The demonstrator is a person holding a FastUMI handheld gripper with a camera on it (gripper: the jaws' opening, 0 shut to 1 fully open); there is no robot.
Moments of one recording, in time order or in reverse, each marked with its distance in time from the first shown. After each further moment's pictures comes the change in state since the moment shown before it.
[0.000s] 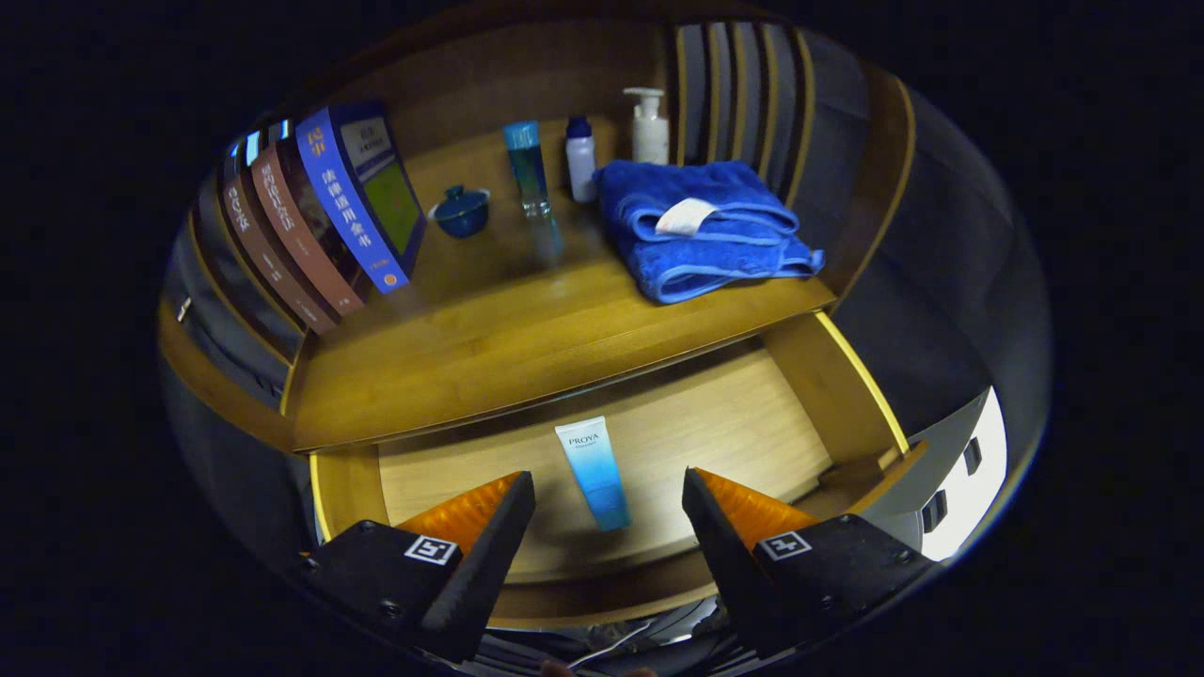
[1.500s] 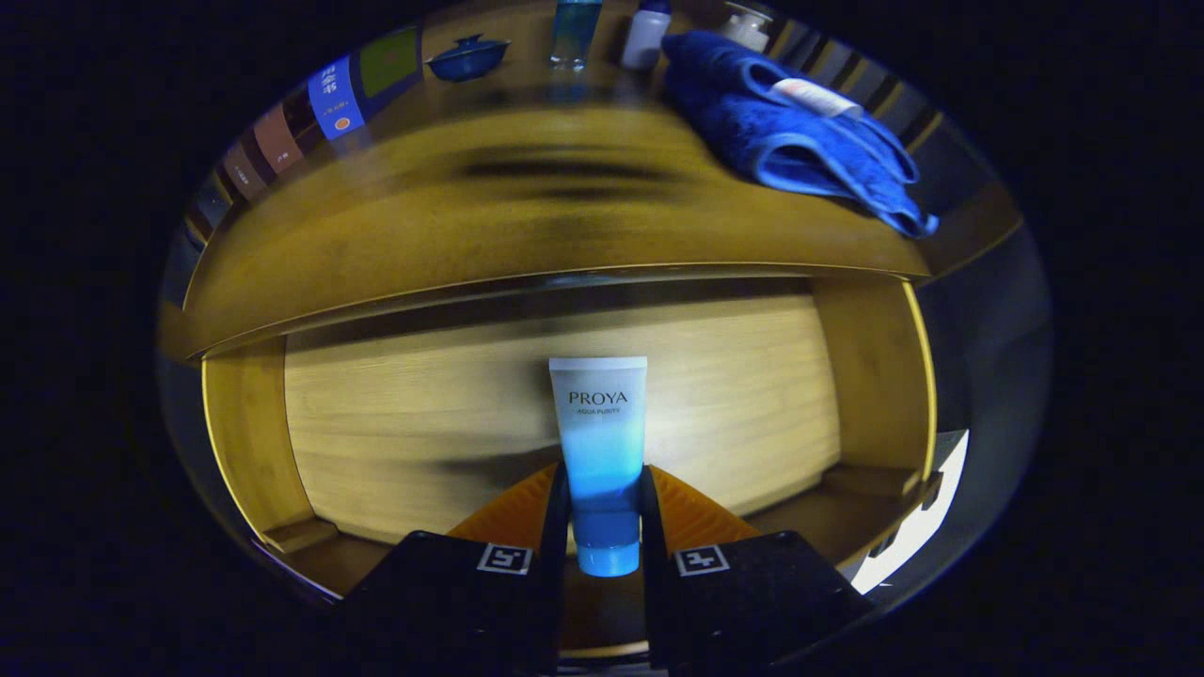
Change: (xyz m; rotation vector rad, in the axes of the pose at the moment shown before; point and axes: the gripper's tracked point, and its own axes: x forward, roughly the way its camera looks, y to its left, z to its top) arm 0.041 -0.017 -0.046 -0.226 0.296 -0.110
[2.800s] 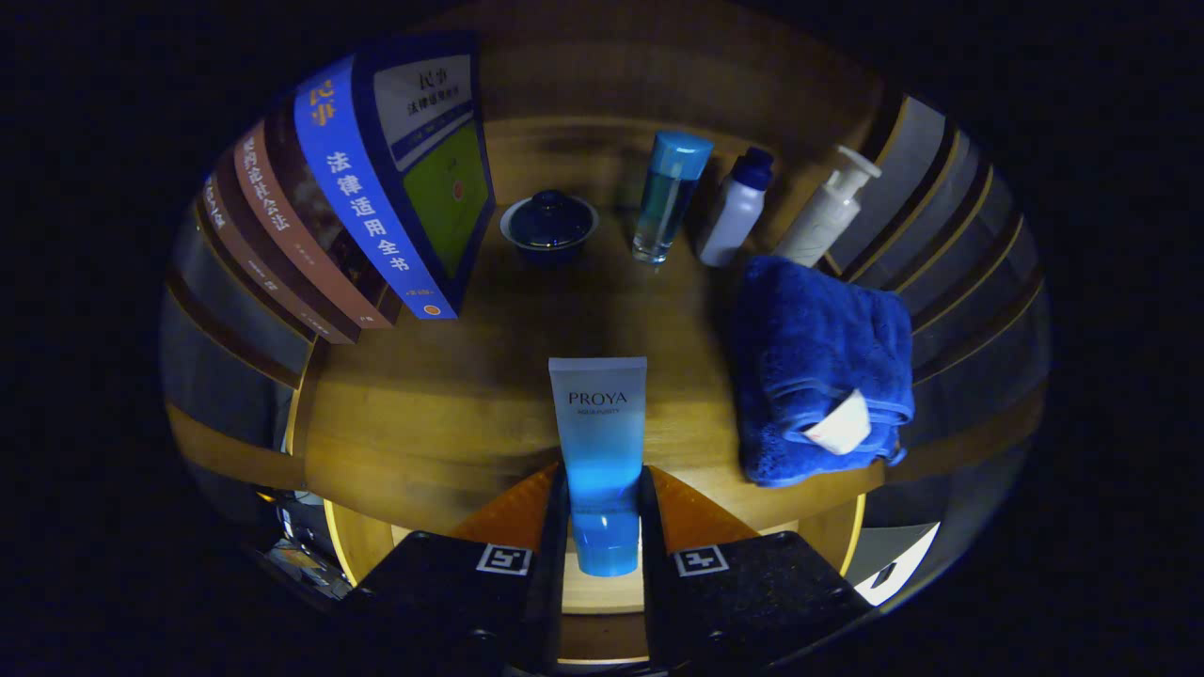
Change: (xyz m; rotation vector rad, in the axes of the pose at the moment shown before) arm -0.053 0.057 0.173 -0.122 -0.187 0.133
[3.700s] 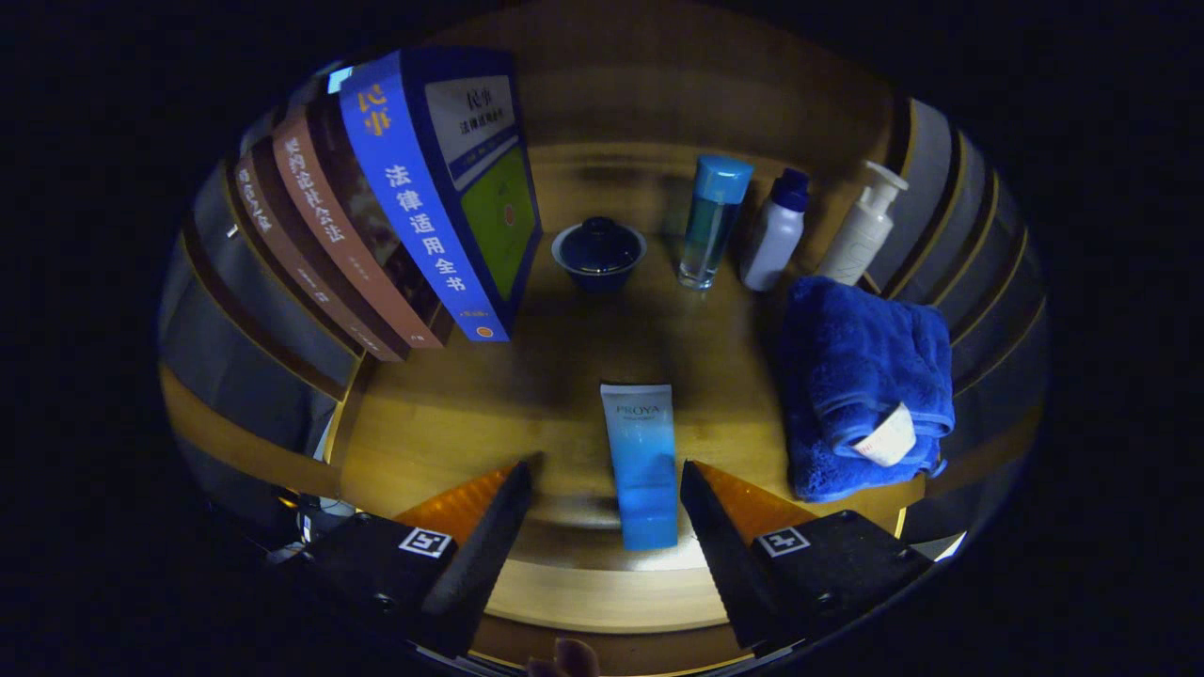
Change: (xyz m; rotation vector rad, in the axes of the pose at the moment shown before) arm -0.021 0.020 0.009 0.002 -0.189 0.092
